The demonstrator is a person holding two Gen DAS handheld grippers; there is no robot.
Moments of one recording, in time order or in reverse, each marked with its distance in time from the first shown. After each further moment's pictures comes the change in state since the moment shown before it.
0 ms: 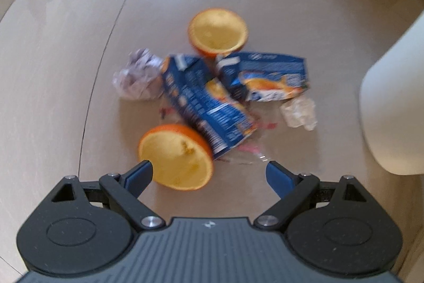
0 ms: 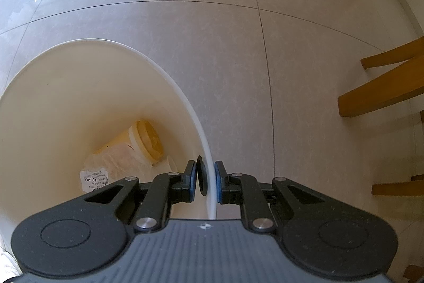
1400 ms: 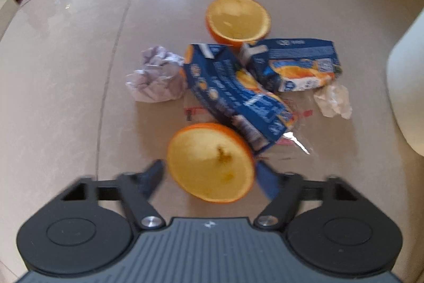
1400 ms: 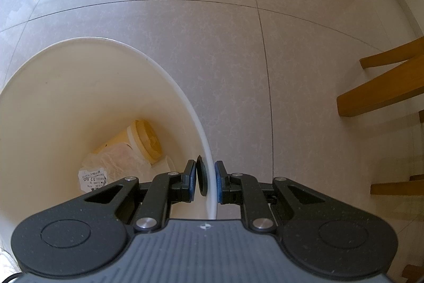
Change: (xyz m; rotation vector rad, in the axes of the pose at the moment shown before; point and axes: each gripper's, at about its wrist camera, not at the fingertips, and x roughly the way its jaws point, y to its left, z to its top) left arm 0.021 0.015 -0.006 0.098 -0.014 0.091; right arm 0.001 0.003 0.002 -0.002 0.004 -0.009
